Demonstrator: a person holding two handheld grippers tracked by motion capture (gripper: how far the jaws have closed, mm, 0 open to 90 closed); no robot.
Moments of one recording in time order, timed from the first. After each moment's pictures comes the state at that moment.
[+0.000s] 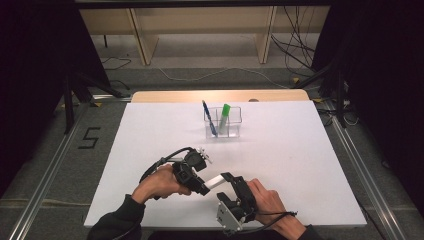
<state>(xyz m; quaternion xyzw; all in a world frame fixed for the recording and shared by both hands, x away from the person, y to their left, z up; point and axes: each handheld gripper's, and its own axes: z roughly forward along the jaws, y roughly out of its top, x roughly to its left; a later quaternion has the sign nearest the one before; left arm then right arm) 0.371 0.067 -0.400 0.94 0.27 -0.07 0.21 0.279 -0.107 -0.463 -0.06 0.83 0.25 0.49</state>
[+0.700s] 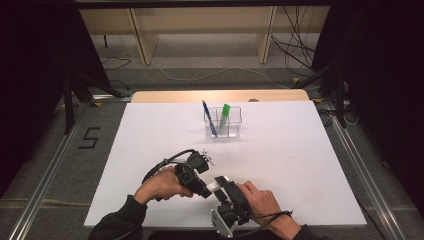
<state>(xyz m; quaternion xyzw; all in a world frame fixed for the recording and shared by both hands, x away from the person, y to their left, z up) 0.370 0.062 -0.404 0.94 0.26 -0.08 0.20 0.276 -0.094 -0.476 -0.11 0.82 0.21 0.52</state>
